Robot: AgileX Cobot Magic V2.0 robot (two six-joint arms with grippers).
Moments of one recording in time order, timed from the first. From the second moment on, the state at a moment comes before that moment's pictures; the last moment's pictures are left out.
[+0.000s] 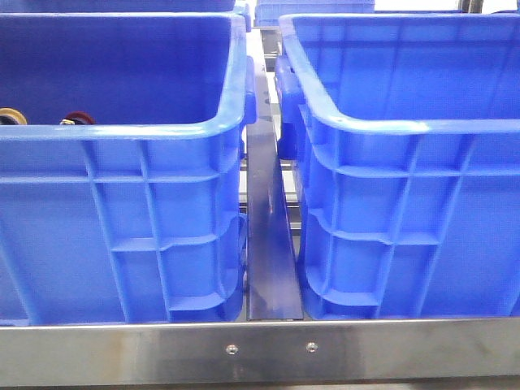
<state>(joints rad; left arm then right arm) 0.03 -0.01 0.00 -0.01 0.04 -0.07 -0.03 -0.01 0.03 -0.05 0.02 0.06</state>
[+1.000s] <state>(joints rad) 0.03 0.21 -0.37 -0.01 0.50 -0.07 -0.03 -0.01 0.03 -0.05 0.02 0.06</state>
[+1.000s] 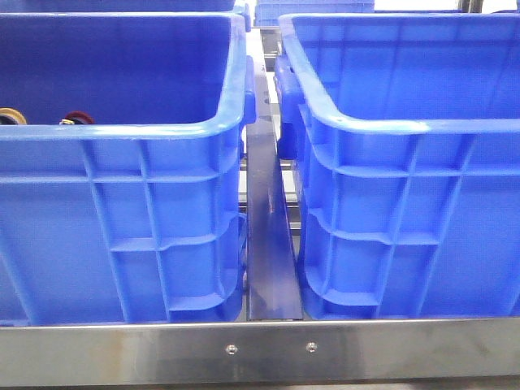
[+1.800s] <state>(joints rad) 0.03 1.03 -0.90 -0.03 0.81 -0.05 -0.03 -0.01 0.03 -0.05 0.02 0.06</state>
